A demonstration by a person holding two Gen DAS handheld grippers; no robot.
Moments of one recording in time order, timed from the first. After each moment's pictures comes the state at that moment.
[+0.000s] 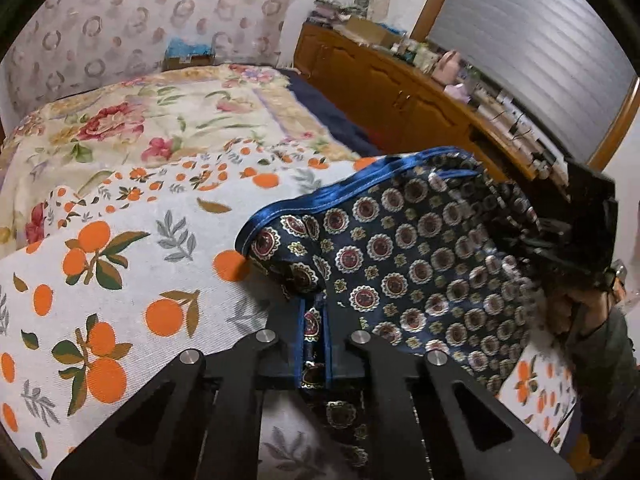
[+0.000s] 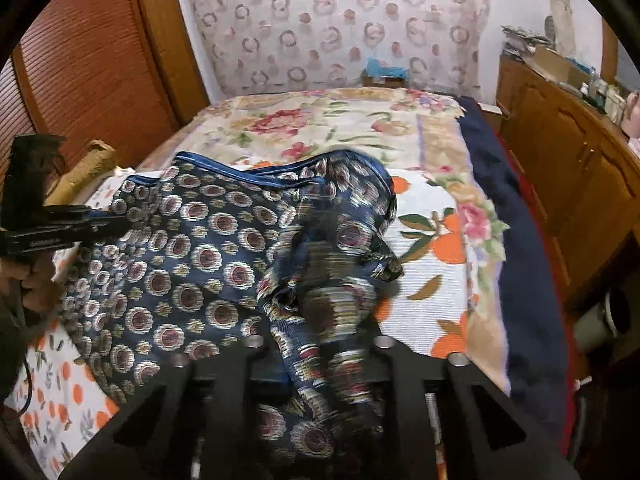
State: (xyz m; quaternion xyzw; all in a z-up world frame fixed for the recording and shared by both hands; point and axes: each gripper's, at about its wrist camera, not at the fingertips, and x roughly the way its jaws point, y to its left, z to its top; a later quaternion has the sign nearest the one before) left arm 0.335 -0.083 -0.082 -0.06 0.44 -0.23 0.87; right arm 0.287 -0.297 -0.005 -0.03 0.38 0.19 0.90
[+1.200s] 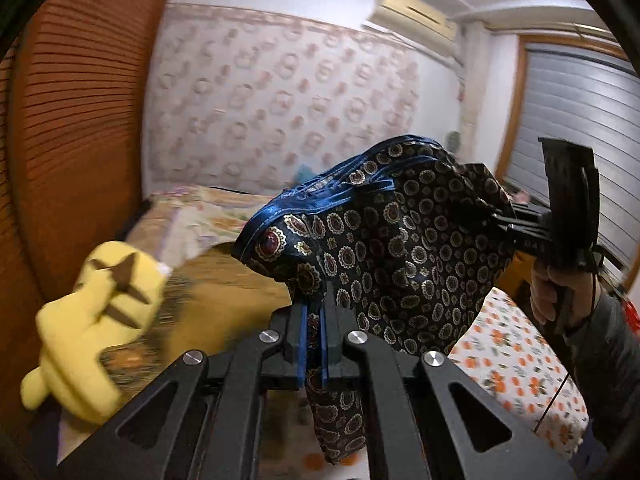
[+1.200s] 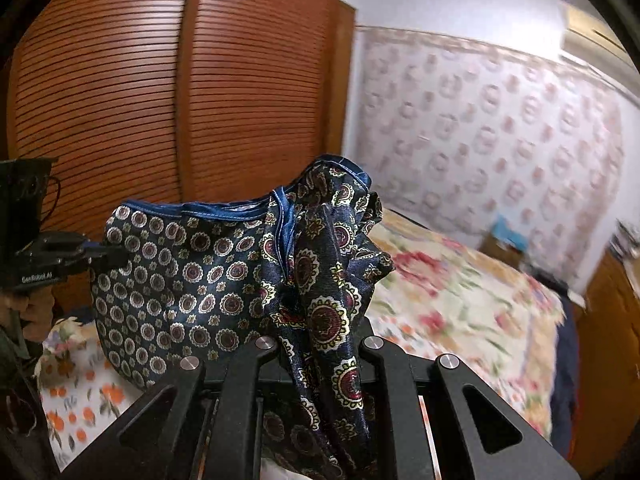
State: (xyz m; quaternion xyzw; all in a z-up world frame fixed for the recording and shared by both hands) left arm 0.144 0.157 0.029 -0.11 0.22 -0.01 0.97; right arm 0.270 -0.045 0.113 -0.17 0.17 0.39 0.89
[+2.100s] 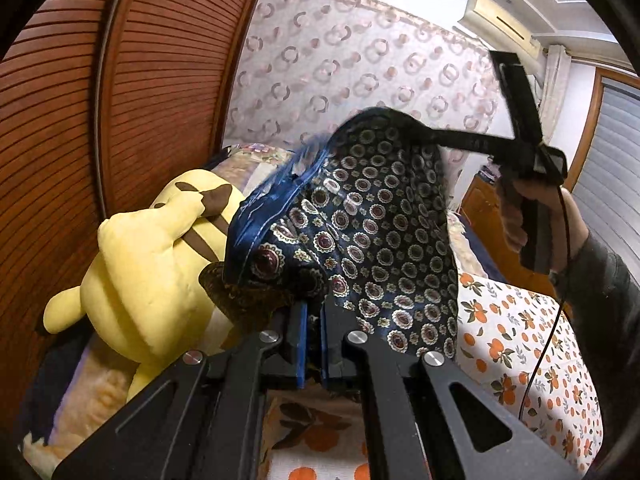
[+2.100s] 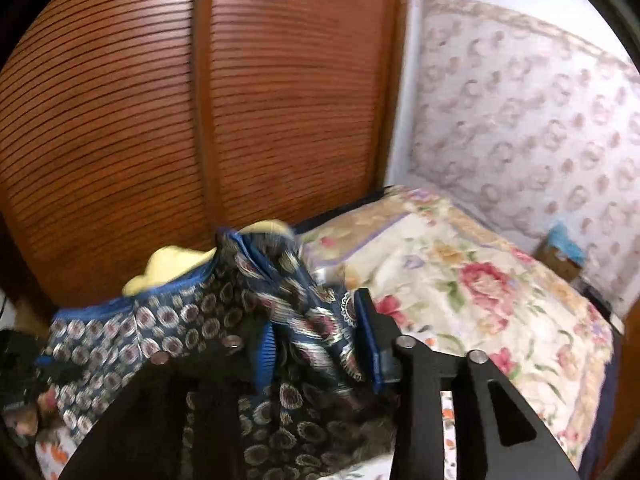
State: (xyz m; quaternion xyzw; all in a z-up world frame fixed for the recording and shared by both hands) left arm 0.111 0.227 -0.048 -0.18 0.26 0.09 0.94; right arm 0.402 0.115 0.089 -0.19 0.22 0.43 0.85
